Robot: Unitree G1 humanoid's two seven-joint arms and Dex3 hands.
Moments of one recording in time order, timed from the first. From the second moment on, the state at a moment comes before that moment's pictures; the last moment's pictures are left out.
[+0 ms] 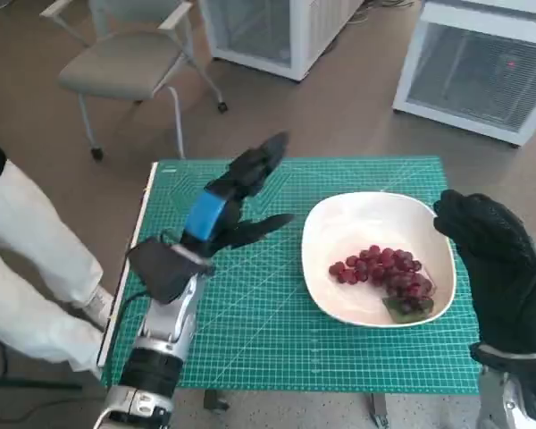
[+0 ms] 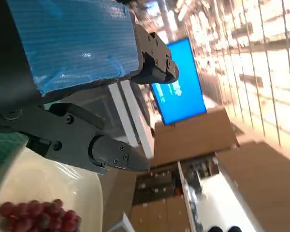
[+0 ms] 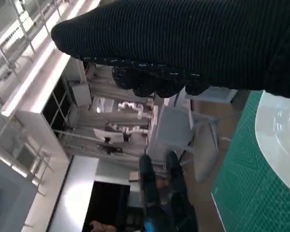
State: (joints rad) left arm -0.70 0.13 0.04 0.65 -0.15 -0.49 -0.32; right arm -0.24 -0.18 -0.21 -0.19 0.35 -0.12 0.26
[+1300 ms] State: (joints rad) left arm -0.47 0.12 0.14 0.44 -0.33 -0.34 -0.48; right arm -0.26 -0.20 -0.20 -0.18 0.39 -0.06 0.31
